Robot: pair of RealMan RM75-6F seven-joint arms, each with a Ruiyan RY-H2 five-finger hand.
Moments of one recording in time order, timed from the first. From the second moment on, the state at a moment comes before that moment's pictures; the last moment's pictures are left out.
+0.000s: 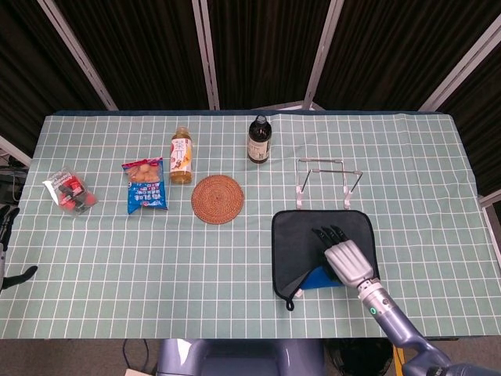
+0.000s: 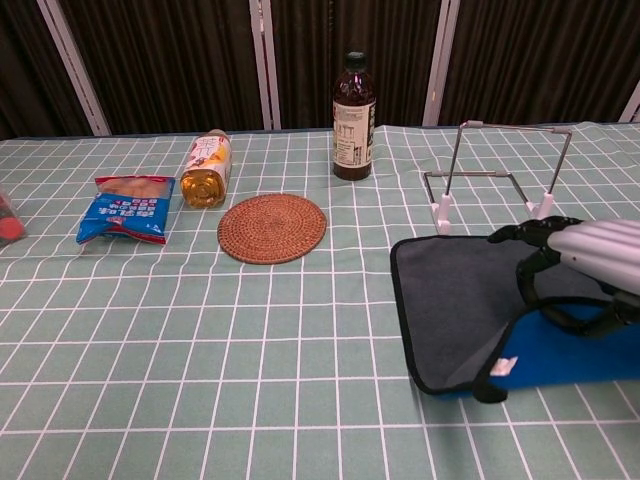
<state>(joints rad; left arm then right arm) -0.09 -1.03 -0.09 -1.79 1.32 1.46 0.24 0.45 -1.44 0.07 -1.49 -1.48 0.98 -0.25</state>
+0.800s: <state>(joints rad) -0.12 -1.04 -0.11 -1.76 1.25 1.41 0.25 0.64 -1.60 0.24 -1.31 -1.04 0.87 -0.53</state>
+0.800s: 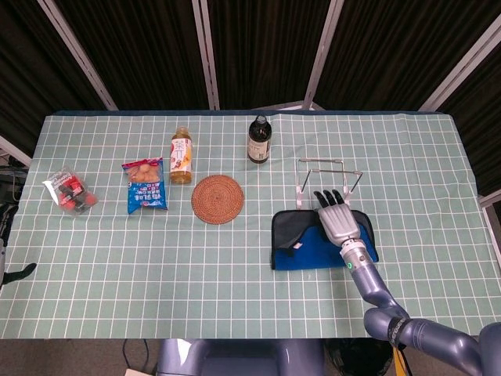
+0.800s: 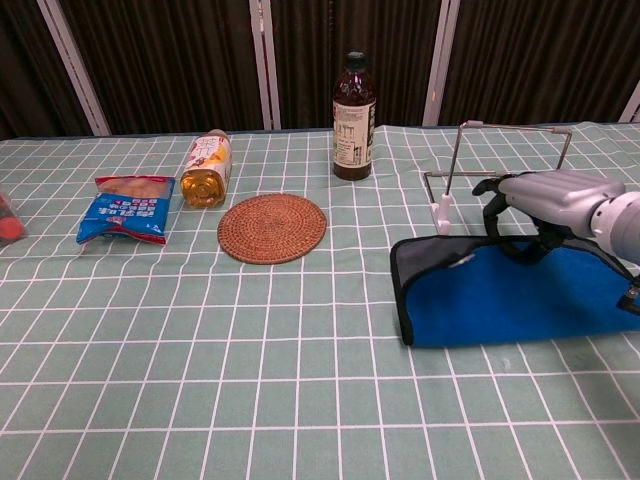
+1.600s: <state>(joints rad) -0.13 -1.05 -0.11 -1.74 1.21 1.39 0.25 0.73 -1.69 0.24 -1.15 -0.89 0.88 -0.59</state>
